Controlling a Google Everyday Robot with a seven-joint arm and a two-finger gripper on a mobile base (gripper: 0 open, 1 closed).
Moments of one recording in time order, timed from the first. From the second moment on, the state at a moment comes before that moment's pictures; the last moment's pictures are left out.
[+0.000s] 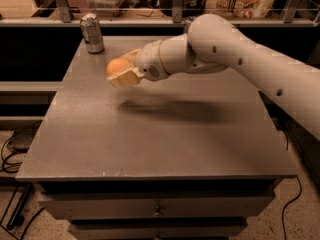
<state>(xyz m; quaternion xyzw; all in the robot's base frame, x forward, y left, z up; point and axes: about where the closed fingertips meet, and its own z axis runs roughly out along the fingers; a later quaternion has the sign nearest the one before) 0.622 0.113 0.894 -0.55 0.63 0.30 0.45</state>
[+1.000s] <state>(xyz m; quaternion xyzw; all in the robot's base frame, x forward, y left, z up) 0.710 0.114 0.915 -0.50 0.63 0.29 0.51</state>
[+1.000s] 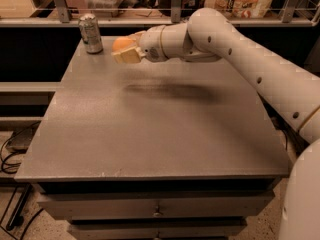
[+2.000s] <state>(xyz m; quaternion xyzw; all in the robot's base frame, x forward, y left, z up) 0.740 0.139 0.874 -0.39 0.70 0.24 0.55</state>
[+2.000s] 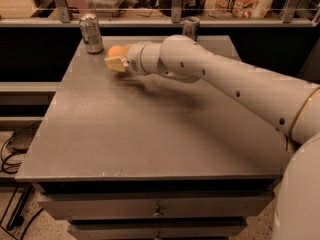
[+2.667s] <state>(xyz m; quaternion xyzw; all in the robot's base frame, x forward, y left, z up) 0.780 0.151 0.866 -0.34 0.71 0.24 0.56</state>
